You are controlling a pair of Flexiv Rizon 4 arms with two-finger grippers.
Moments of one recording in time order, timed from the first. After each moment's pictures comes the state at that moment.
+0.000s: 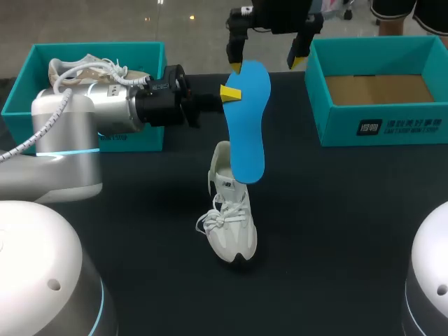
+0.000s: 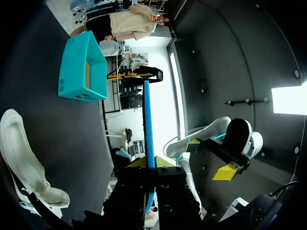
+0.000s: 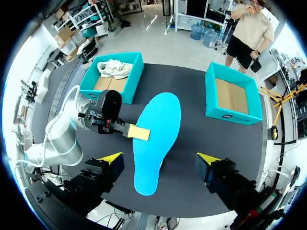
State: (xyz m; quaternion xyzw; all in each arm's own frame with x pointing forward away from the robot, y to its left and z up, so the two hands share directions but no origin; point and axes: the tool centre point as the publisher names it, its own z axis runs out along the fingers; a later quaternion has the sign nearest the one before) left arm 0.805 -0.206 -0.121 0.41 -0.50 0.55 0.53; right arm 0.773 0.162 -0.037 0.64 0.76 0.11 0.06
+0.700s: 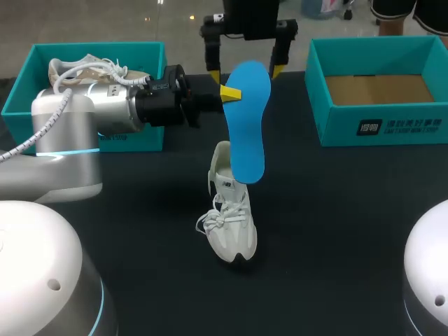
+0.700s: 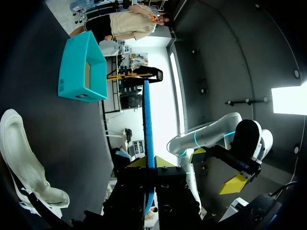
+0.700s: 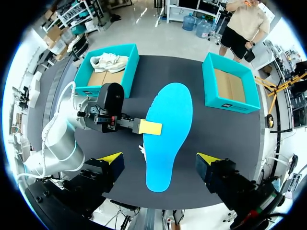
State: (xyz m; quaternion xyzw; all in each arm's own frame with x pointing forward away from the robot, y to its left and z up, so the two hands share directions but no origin) left arm 0.805 -0.206 -0.121 0.41 -0.50 0.55 0.53; right arm 0.766 0.189 -0.042 0.67 0.74 0.06 0.05
